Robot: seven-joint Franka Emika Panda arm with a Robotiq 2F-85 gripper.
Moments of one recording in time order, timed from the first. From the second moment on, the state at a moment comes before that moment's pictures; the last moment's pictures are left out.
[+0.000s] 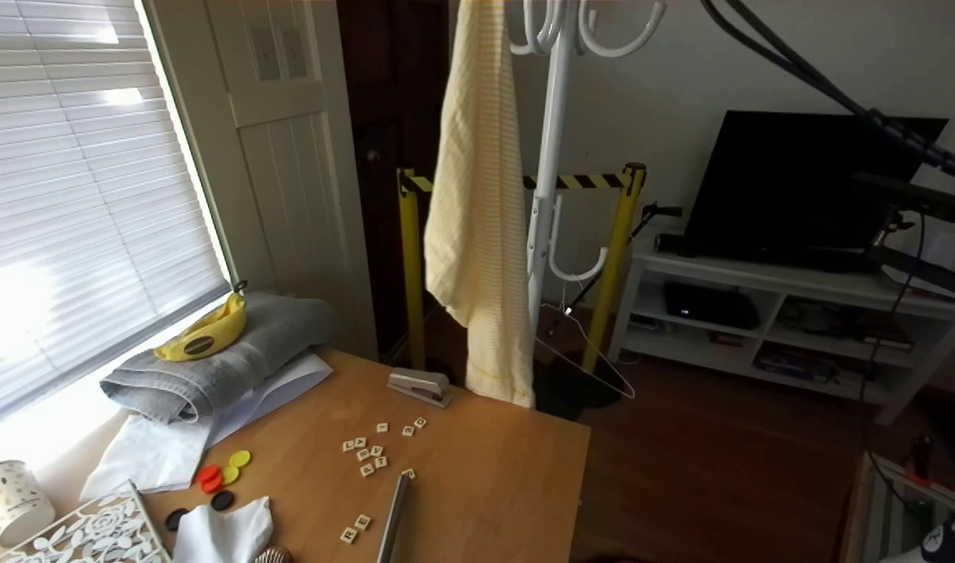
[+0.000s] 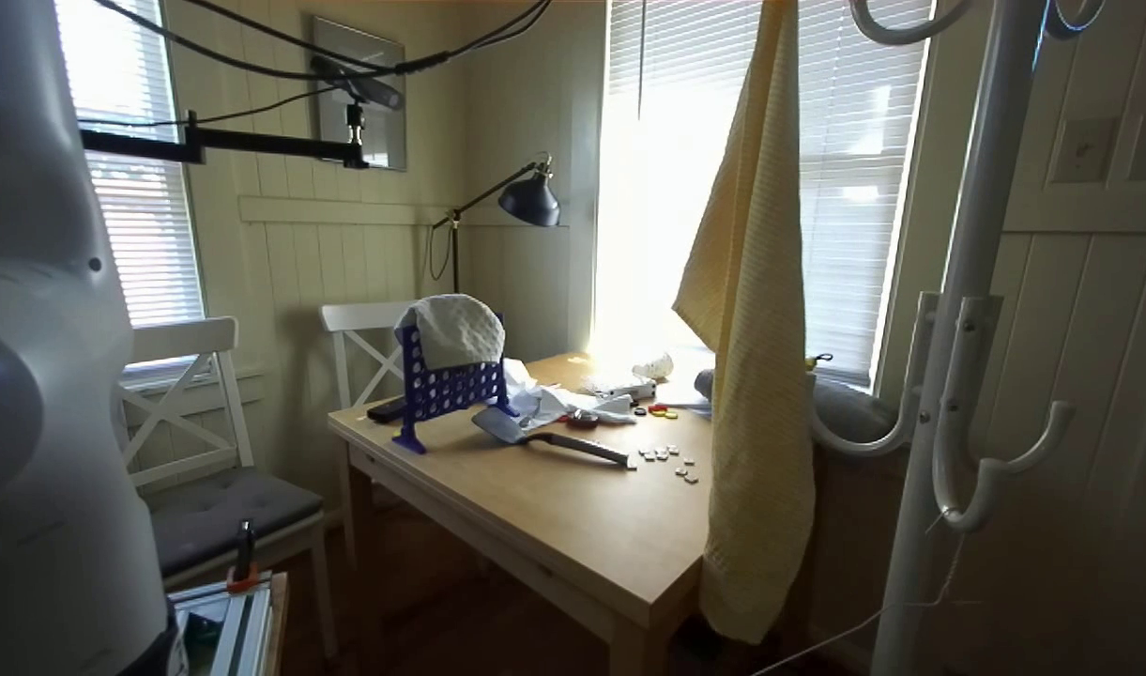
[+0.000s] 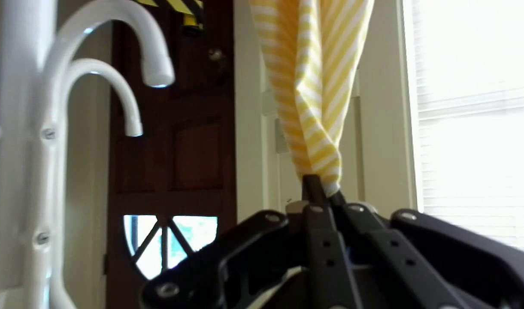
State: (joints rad) arm 0.15 0.00 0.18 -1.35 -0.68 2.34 0.79
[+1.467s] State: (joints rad) arm 0.11 0.05 0.07 -1.24 -1.04 2.46 1.28
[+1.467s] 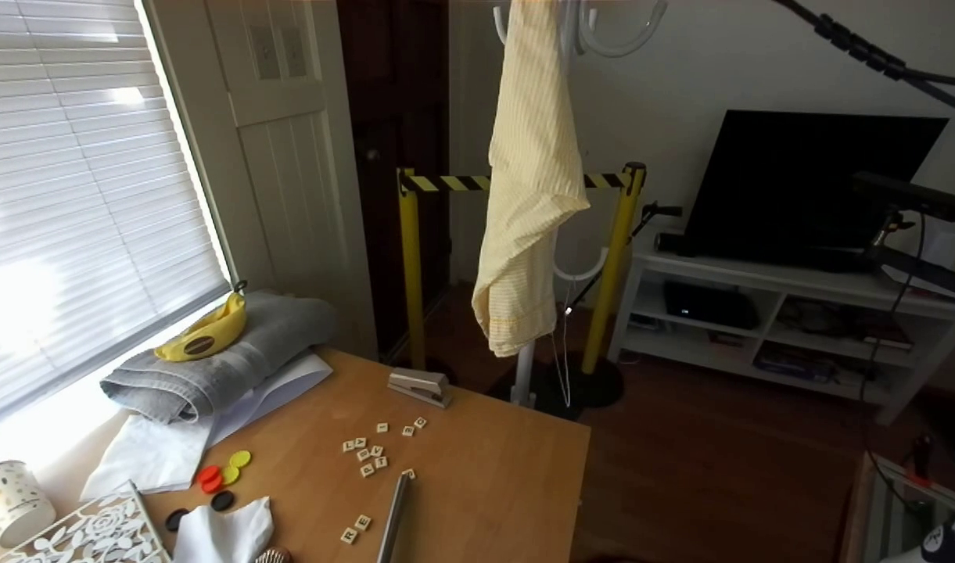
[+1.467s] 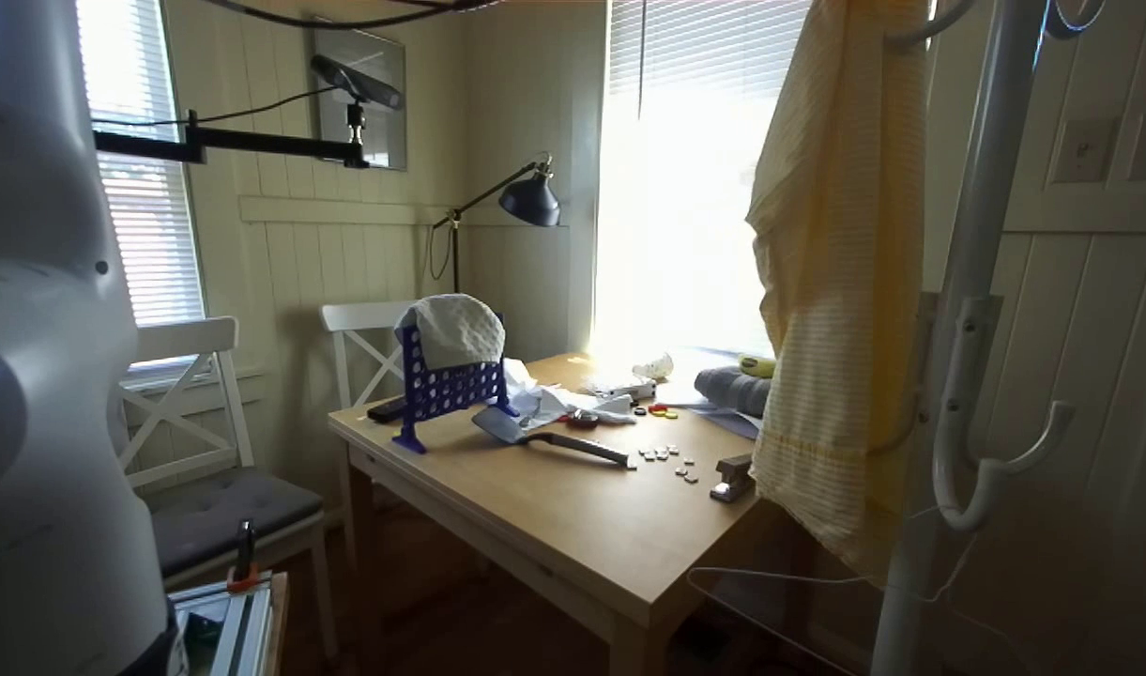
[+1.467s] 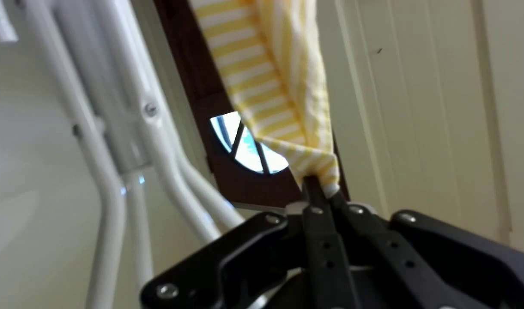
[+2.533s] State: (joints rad) arm 0.17 0.09 0.07 -1.17 -1.34 2.27 1.62
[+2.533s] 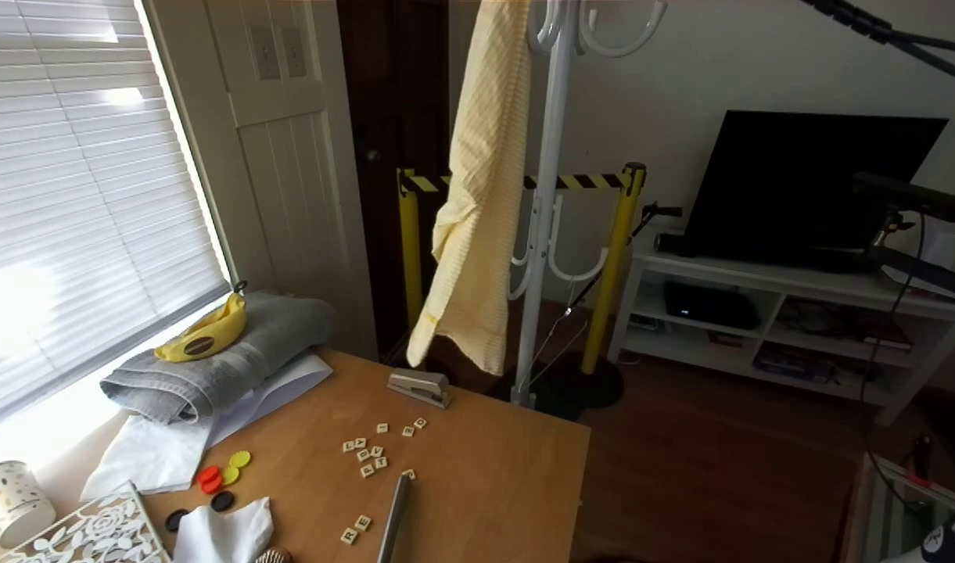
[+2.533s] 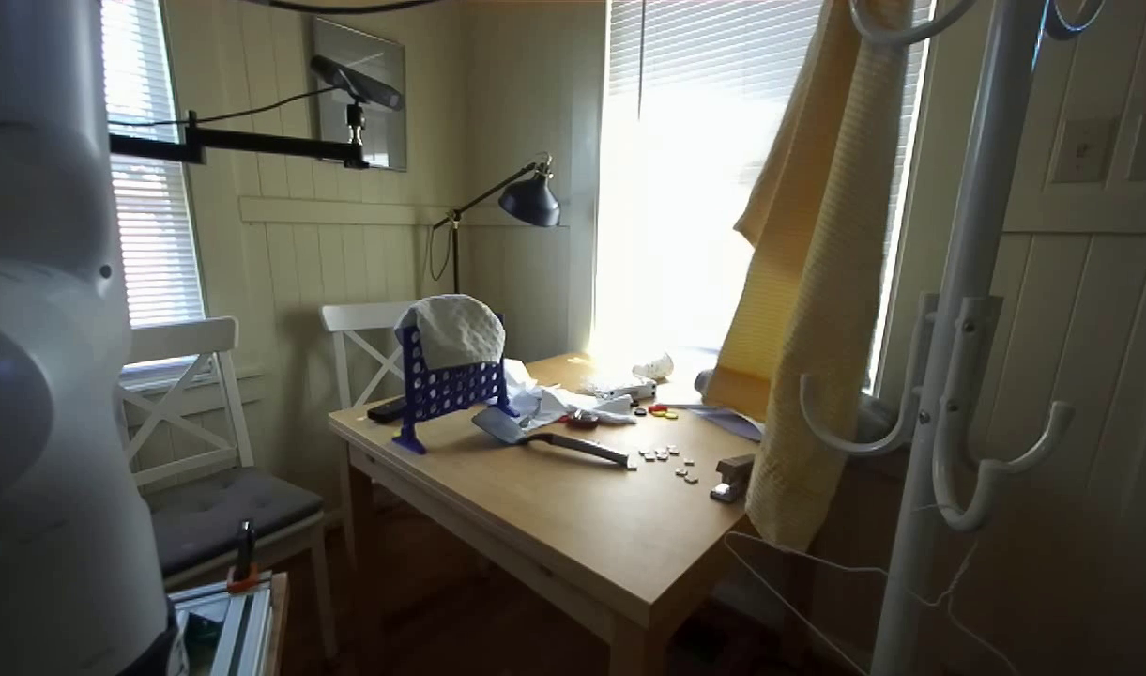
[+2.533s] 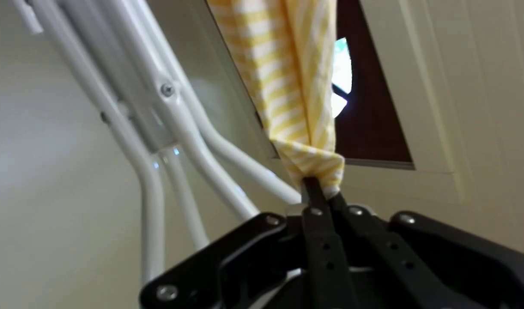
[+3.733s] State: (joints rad) arm 0.27 -0.17 0.14 -1.56 -1.64 1.75 1.93
